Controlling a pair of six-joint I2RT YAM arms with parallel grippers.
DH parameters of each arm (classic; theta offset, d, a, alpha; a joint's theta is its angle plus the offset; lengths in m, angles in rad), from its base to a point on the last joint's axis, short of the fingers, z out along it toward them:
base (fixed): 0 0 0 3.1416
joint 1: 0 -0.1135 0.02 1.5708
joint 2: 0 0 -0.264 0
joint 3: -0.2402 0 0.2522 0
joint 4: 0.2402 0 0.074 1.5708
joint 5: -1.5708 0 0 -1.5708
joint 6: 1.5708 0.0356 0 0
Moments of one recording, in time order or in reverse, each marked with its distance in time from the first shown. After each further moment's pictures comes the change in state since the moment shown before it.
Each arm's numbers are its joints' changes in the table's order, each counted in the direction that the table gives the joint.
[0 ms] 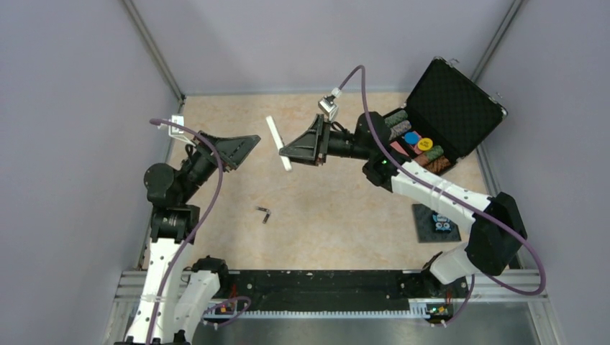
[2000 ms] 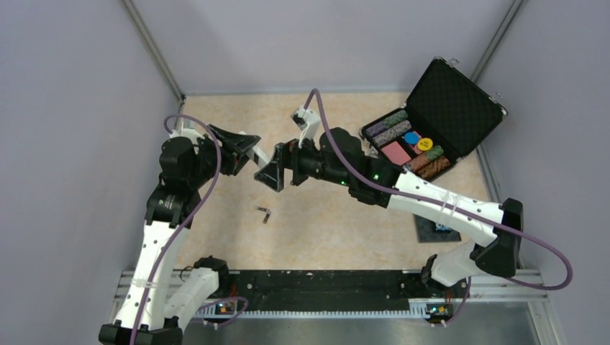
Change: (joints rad) left arm 0.094 0.144 -0.217 0.569 0.260 -0.159; right arm -0.315 -0.023 -0.267 0.502 -0.580 -0.591
